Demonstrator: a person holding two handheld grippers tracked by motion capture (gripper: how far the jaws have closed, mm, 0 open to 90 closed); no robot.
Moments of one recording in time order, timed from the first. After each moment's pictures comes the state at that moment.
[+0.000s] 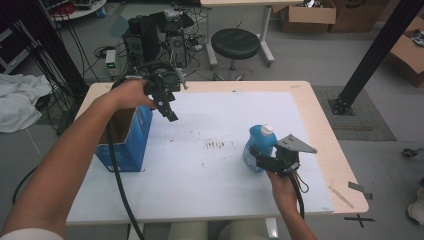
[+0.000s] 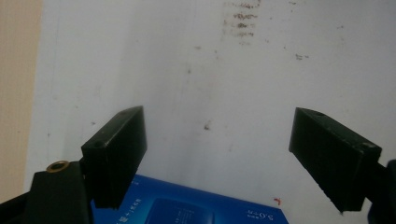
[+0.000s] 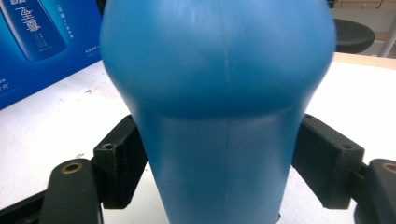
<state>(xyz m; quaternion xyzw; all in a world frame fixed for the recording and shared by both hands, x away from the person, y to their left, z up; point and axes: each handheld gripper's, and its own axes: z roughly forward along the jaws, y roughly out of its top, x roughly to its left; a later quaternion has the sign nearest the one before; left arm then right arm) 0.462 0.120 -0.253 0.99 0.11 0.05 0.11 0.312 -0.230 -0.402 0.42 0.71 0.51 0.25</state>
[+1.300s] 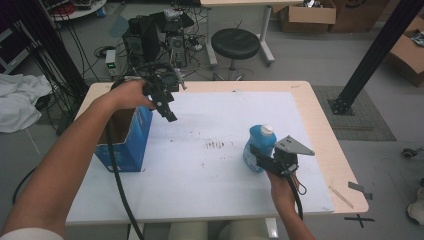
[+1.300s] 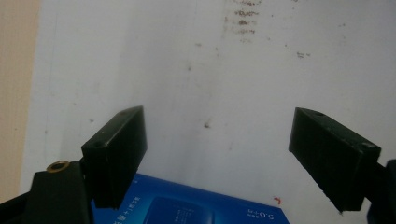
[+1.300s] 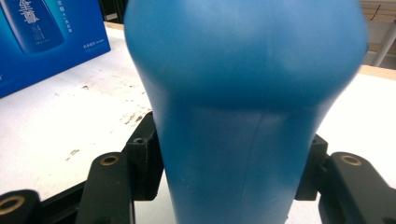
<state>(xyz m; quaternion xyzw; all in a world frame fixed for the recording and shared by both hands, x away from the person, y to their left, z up) 0.463 0.124 -0.256 0.99 0.12 0.04 0.11 0.309 -0.226 -0.404 0.40 0.72 0.50 0.27</state>
